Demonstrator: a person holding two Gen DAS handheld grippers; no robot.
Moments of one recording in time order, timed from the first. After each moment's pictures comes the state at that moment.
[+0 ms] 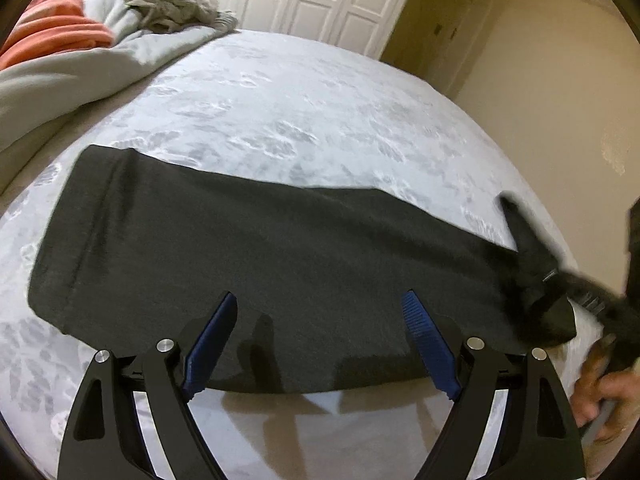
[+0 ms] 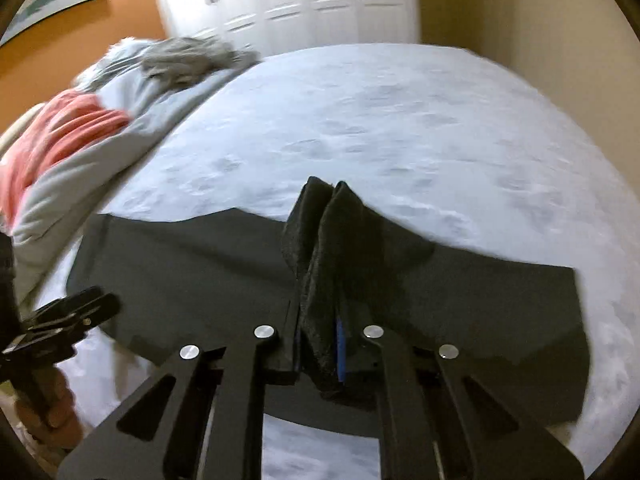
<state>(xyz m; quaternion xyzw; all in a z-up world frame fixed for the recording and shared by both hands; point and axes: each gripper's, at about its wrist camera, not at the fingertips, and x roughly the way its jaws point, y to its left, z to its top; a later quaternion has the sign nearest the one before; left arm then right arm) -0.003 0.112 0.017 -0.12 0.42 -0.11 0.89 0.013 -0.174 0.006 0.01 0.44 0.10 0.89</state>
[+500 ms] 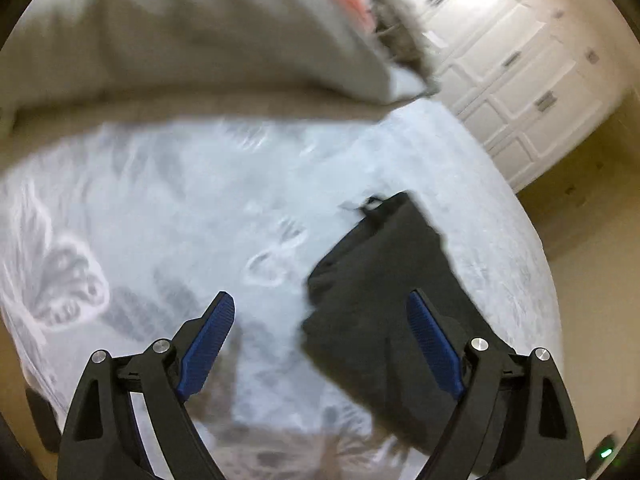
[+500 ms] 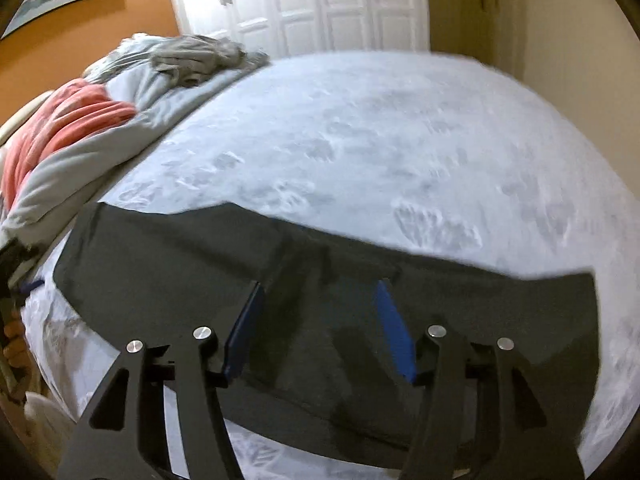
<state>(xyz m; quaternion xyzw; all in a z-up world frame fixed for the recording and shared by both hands) -0.029 0.315 -0.015 -0.37 0.39 0.13 0.84 0.009 -0.210 -0.003 0.05 0.41 0.09 0.91</state>
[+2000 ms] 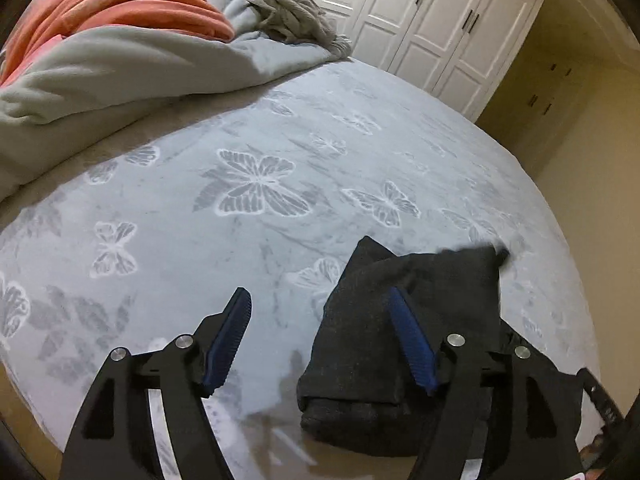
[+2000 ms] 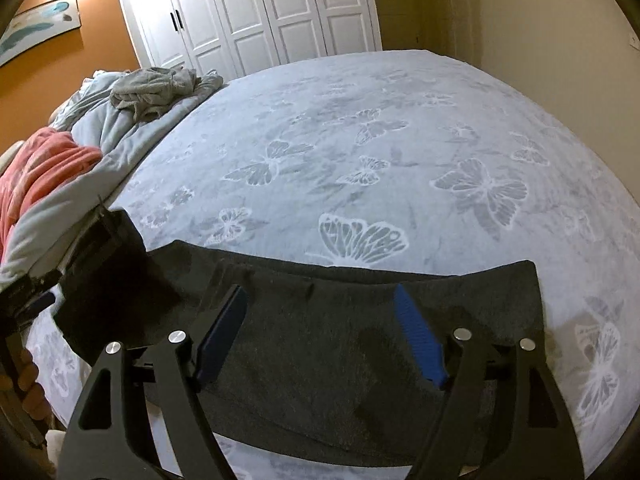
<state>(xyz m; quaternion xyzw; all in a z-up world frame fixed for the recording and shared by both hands) 0.012 0.164 0.029 -0.20 0.39 0.05 0.90 0.001 -0.267 0.032 0.09 0.37 0.02 0.92</state>
